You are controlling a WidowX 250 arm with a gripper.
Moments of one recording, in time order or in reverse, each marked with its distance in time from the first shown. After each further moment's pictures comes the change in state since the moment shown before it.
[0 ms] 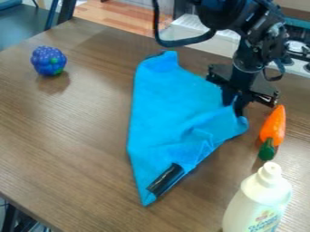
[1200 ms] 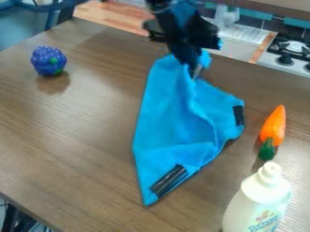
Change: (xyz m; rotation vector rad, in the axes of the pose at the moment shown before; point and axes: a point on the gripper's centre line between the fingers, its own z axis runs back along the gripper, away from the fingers) arm -0.007 0.078 0.085 -0.281 -0.172 0.064
